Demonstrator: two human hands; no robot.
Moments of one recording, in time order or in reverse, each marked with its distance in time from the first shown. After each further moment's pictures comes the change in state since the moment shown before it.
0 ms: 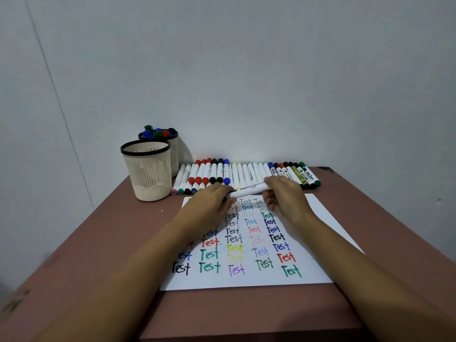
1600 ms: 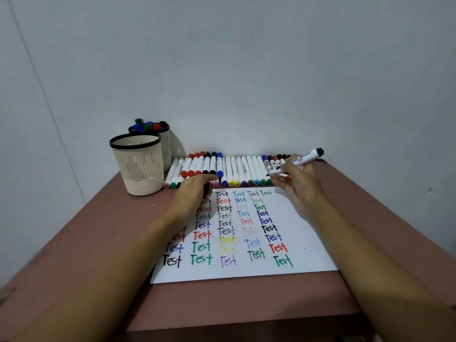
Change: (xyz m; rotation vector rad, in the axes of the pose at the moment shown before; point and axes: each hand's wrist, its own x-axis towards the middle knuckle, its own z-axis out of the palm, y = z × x) left_hand 0.000 0.009 -0.010 -0.823 0.095 -0.551; right_hand 0.029 0.000 -0.037 0.224 0.099 -0.074
